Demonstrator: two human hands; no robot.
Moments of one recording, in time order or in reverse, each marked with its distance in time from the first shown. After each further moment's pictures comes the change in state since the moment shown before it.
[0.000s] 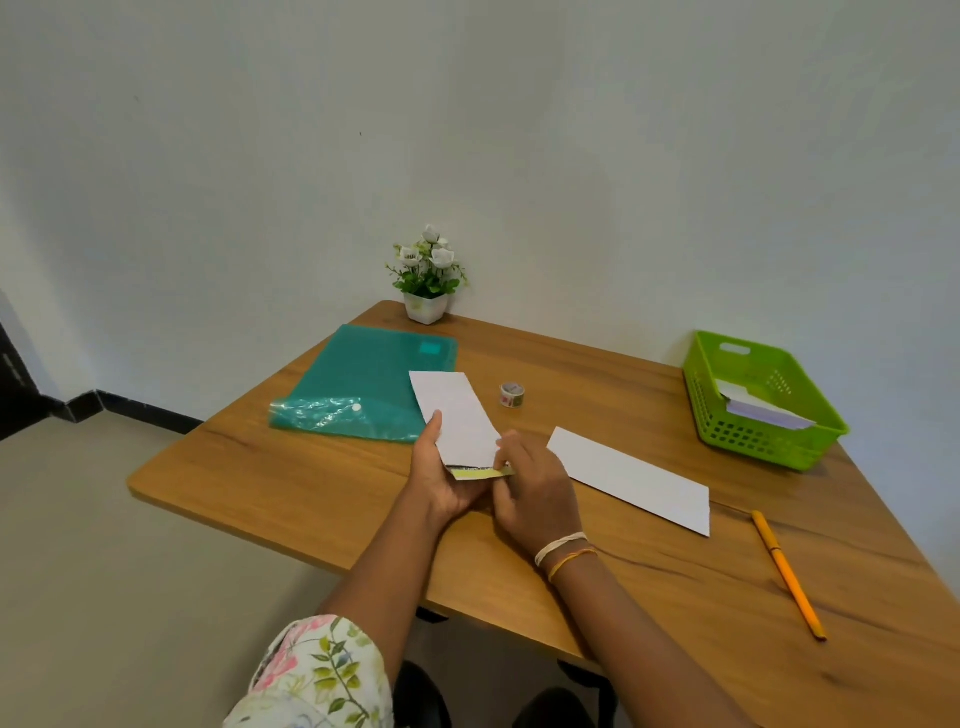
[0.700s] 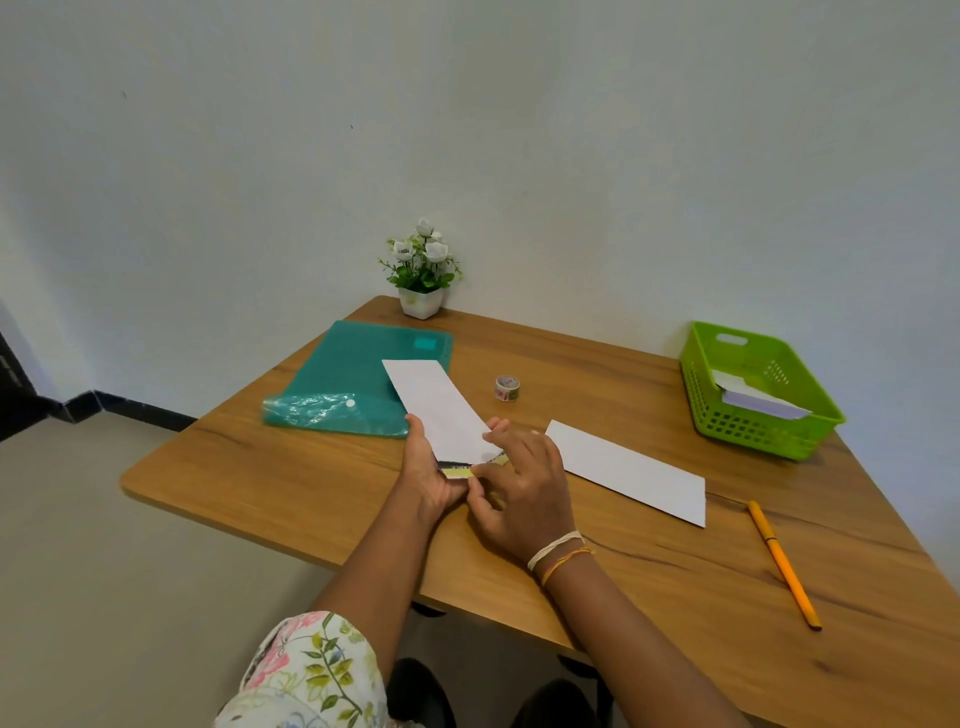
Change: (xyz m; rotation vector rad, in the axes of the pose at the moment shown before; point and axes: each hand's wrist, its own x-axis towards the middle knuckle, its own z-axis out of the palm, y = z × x) left_hand 0.006 0.002 -0.003 -0.044 -0.018 -0.026; right_hand -0.006 -0.012 -0.007 -0.085 0.044 -0.102
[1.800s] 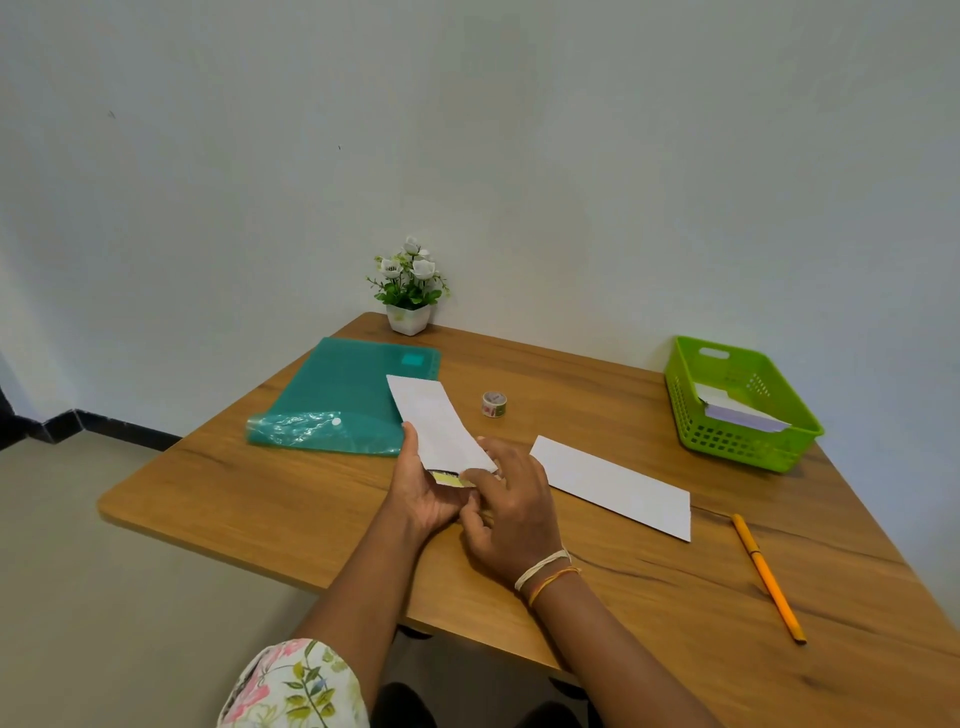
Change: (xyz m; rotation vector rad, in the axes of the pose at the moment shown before) left_hand 0.004 -0.005 -0.004 0.054 -0.001 0.045; right_hand -0.004 0.002 0.001 0.049 -0.024 0.063
